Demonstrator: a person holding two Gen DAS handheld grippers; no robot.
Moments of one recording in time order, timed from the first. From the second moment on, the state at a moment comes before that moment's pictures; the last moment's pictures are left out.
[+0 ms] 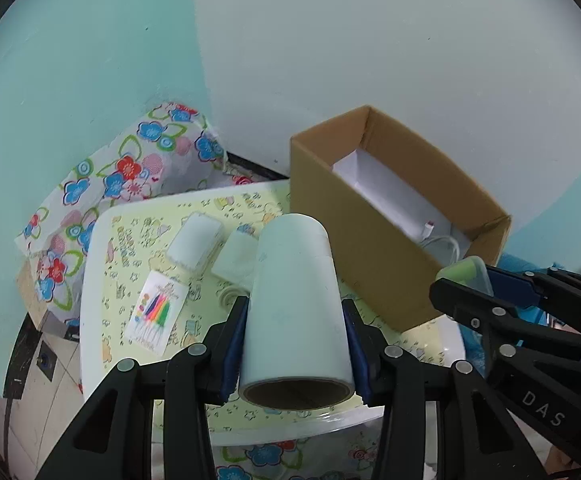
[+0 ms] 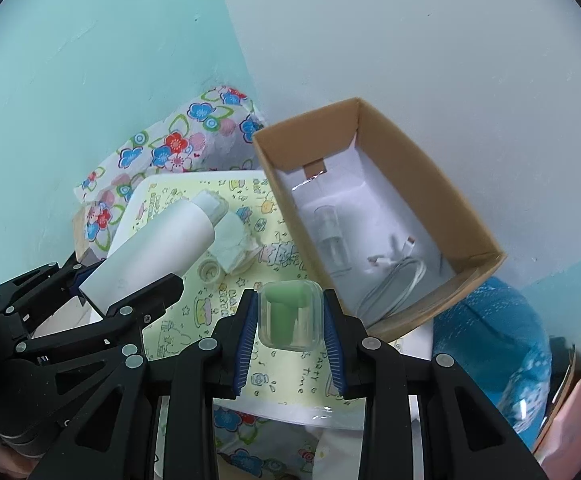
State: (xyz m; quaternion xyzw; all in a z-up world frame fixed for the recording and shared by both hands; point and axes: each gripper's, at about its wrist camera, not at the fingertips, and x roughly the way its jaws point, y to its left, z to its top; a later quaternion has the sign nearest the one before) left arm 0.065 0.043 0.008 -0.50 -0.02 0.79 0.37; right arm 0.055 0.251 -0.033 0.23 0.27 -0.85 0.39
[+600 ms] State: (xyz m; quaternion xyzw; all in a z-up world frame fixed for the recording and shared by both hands) left arm 0.044 0.093 0.041 -0.47 -0.01 0.79 0.39; right arm 0.019 0.250 -0.002 0.21 0.27 -0.85 0.40
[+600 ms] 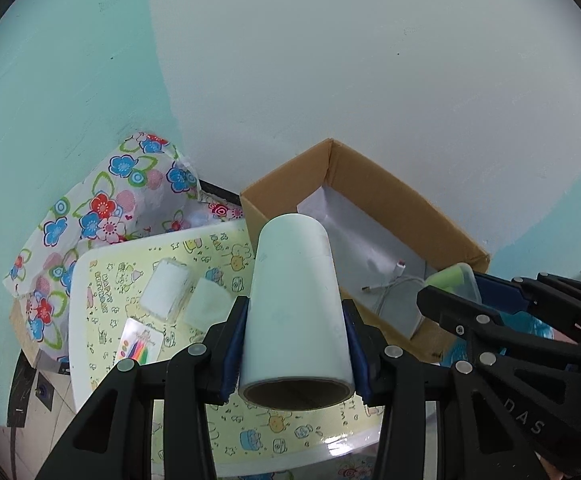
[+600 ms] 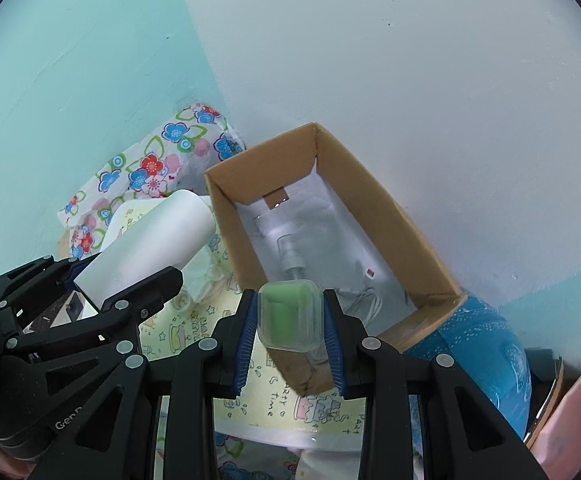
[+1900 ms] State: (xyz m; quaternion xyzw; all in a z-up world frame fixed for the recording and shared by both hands) left arm 0.004 0.169 0.026 -0.49 0.03 0.77 0.40; right arm -0.069 0.247 -0.011 0.24 0.24 -0.84 0.42
